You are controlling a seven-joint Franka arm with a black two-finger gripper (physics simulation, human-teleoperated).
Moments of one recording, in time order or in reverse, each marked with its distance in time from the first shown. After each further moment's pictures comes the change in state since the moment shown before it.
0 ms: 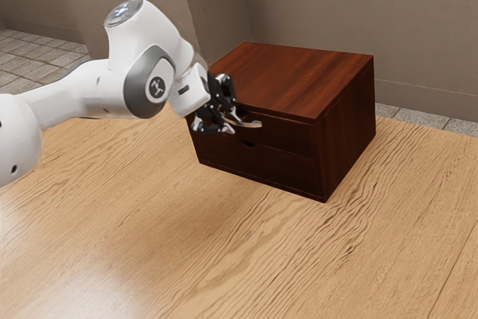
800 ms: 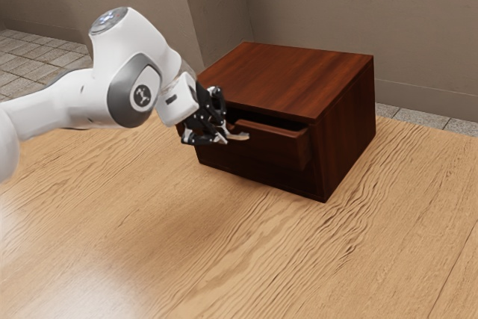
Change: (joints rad) arm 0.001 -0.099 0.001 -0.129 -0.024 -0.002 -0.004
